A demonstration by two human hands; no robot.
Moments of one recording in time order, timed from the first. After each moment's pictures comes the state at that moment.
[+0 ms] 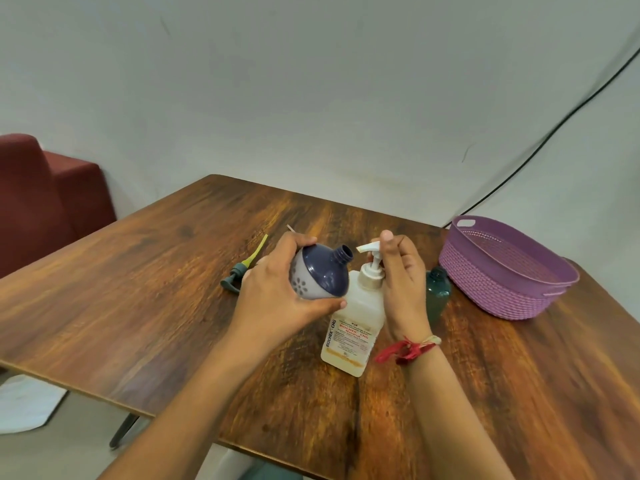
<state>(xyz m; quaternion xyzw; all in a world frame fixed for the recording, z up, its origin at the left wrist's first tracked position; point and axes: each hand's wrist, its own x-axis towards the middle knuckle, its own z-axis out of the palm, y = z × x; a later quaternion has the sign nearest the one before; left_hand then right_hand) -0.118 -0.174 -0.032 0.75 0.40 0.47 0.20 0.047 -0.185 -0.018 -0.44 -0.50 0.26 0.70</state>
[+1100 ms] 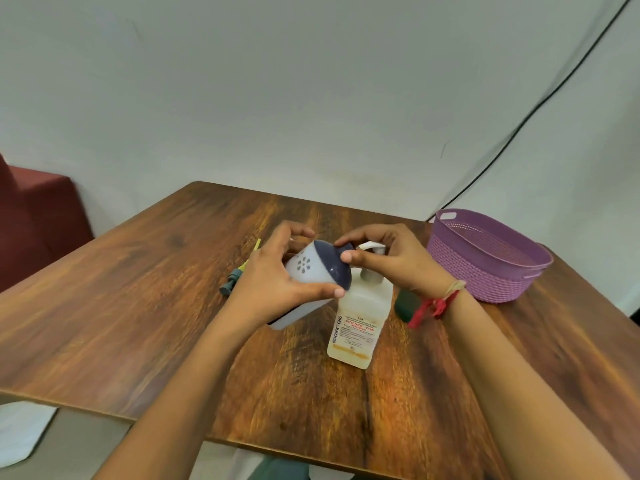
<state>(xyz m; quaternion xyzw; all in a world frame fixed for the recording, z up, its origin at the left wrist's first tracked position) -0.139 -0.150 -0.014 0.77 0.35 0.43 0.31 0.060 -0.185 0.031 -0.49 -0.75 0.22 0.39</state>
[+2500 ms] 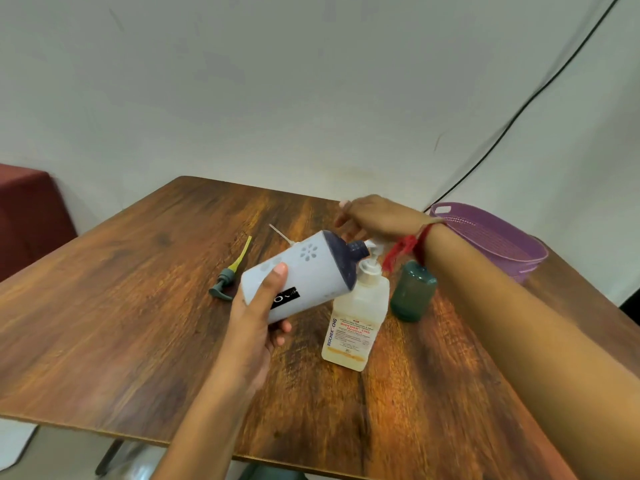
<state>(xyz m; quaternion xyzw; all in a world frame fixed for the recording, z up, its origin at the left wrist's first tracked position) -0.133 -0.188 -0.040 0.39 0.34 0.52 0.68 0.048 -0.140 0.071 -0.69 -0.64 0.26 0.22</state>
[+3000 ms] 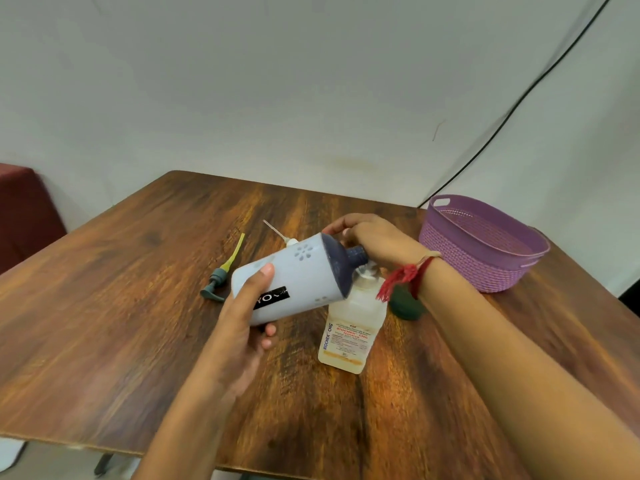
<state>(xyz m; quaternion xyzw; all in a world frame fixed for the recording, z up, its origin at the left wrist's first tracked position) -0.137 -0.179 -0.034 0.35 0.33 0.47 0.74 0.047 -0.151 0.048 -0.69 -0.58 0.32 0.31</state>
